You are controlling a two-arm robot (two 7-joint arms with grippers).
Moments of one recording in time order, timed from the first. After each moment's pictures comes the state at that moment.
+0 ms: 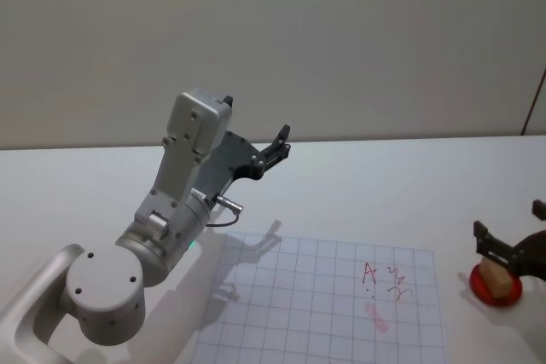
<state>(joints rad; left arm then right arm) -0.24 0.38 0.45 -1.63 -0.20 0.01 -0.01 -0.20 0.52 -0.14 -1.86 0.35 0.20 0.07</state>
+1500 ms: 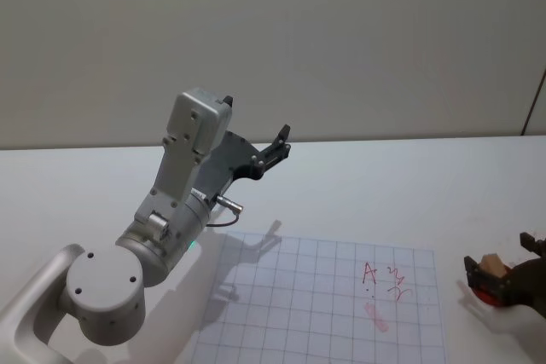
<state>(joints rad) -0.24 0.38 0.45 -1.63 -0.20 0.01 -0.01 -0.19 0.49 -0.16 -1.81 0.26 0.30 0.10</state>
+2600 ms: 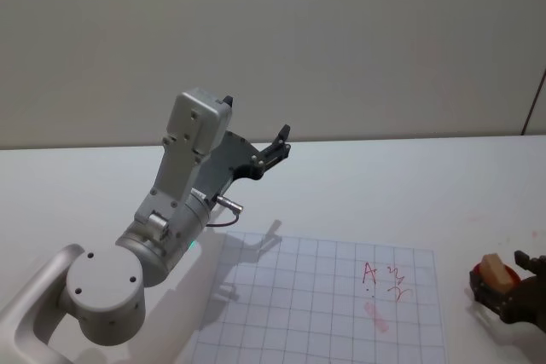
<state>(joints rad) -0.24 0.38 0.45 -1.63 -0.20 0.01 -0.01 -0.23 0.50 -0.15 -1.82 0.26 0.30 0.12</state>
